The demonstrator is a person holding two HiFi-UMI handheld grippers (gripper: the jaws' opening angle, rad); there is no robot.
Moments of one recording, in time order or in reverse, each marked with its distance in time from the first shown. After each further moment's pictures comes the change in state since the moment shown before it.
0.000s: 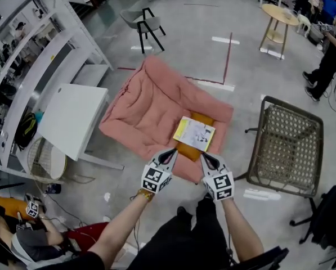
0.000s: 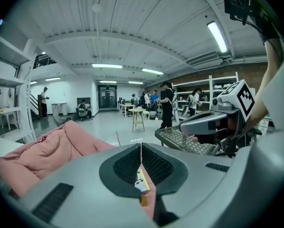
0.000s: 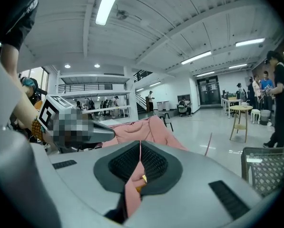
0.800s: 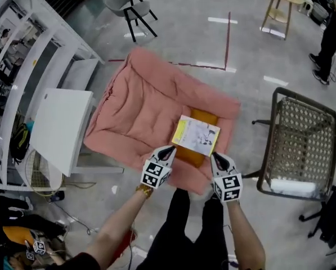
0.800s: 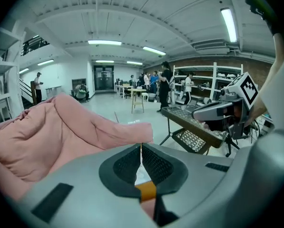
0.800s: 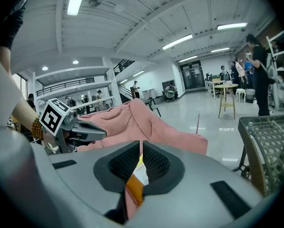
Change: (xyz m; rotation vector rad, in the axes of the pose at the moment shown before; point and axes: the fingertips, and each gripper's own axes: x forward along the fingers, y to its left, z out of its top) left arm 0.134 0.092 -0.109 -0.013 0.229 -0.049; right arm 0.098 -0.105 -0.096 0.172 0.107 -0.117
